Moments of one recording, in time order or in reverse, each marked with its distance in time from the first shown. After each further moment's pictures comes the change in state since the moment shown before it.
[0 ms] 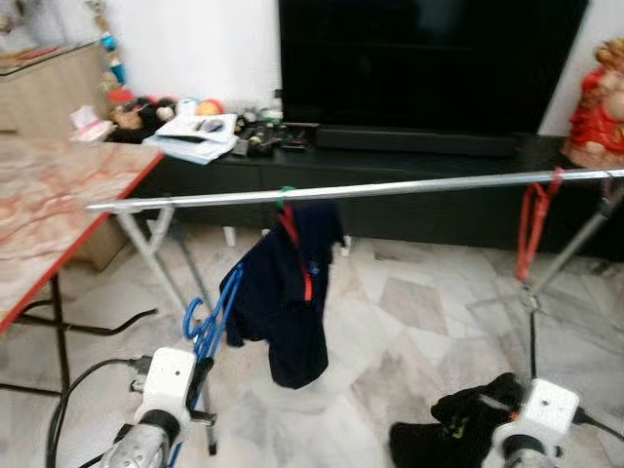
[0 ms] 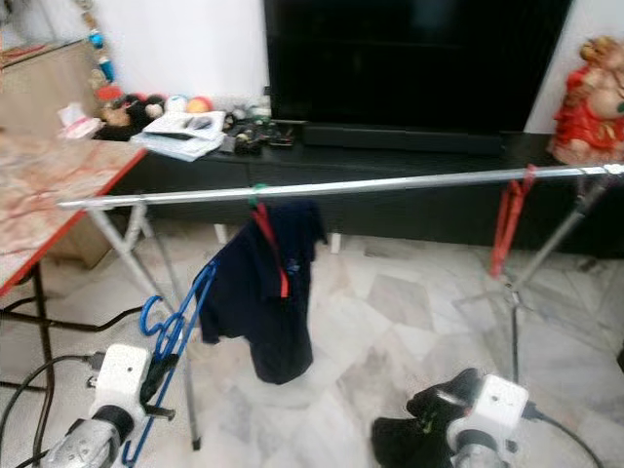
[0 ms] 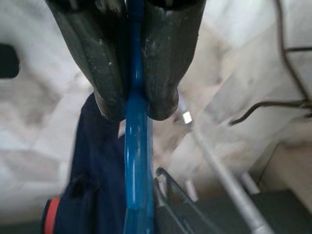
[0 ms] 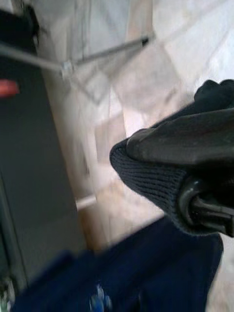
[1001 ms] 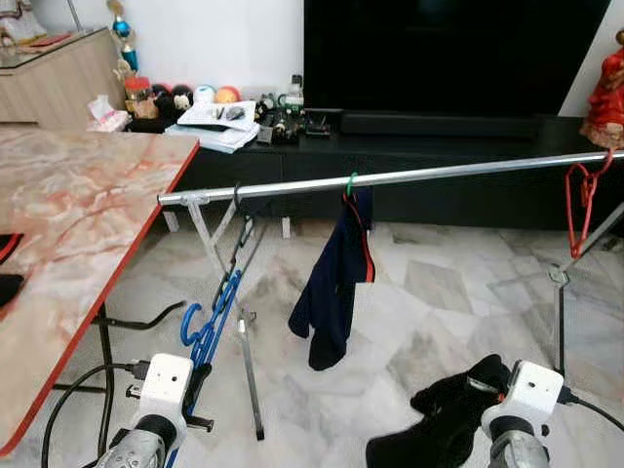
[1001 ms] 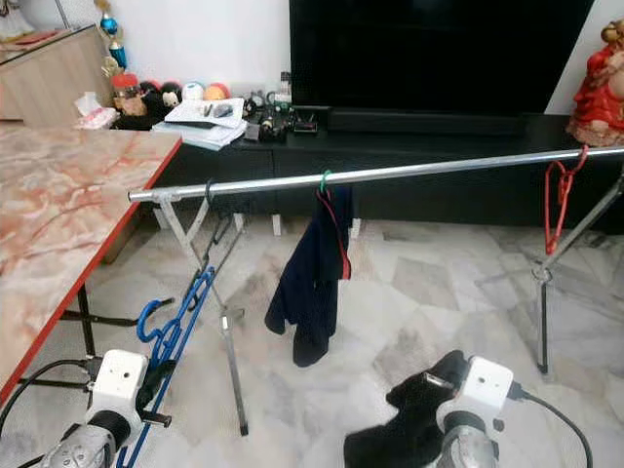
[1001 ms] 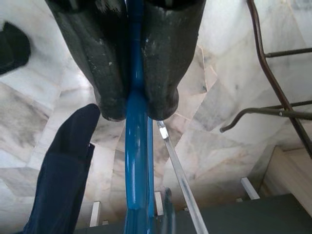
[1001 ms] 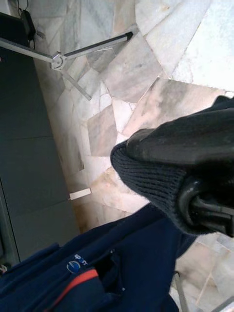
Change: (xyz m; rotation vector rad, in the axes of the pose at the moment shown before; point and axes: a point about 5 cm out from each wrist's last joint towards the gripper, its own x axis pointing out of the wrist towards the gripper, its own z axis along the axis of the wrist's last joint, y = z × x) left arm 0.000 -0.007 0.002 -0.001 -0.015 -0.037; right arm 0.008 -0.001 0.016 -0.016 -0.034 0.003
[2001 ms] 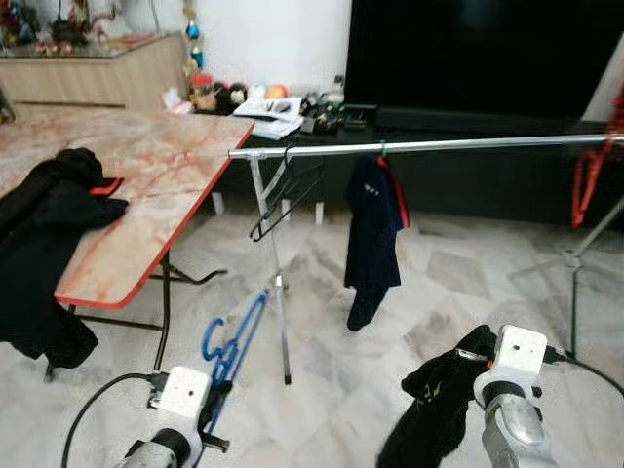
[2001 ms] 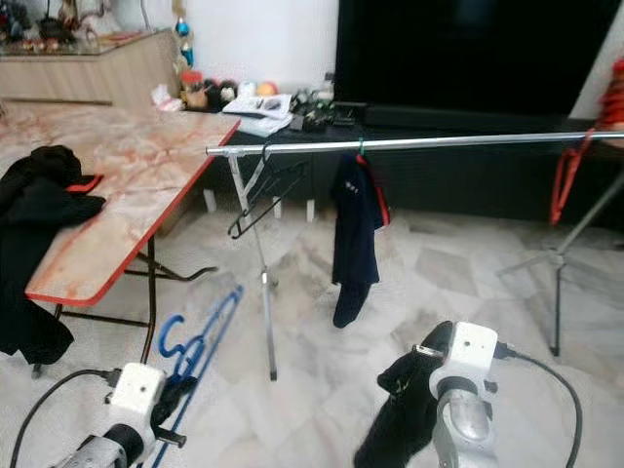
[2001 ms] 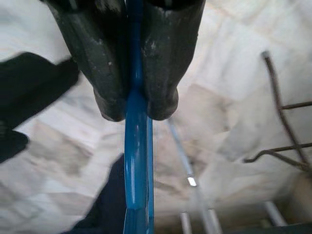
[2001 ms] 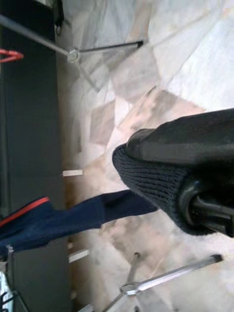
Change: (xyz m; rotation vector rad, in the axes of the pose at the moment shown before) left arm -0.005 -0.019 -0.003 0.004 0.033 -0.169; right arm 0.020 0.032 0.031 -0.149 -0.014 0.082
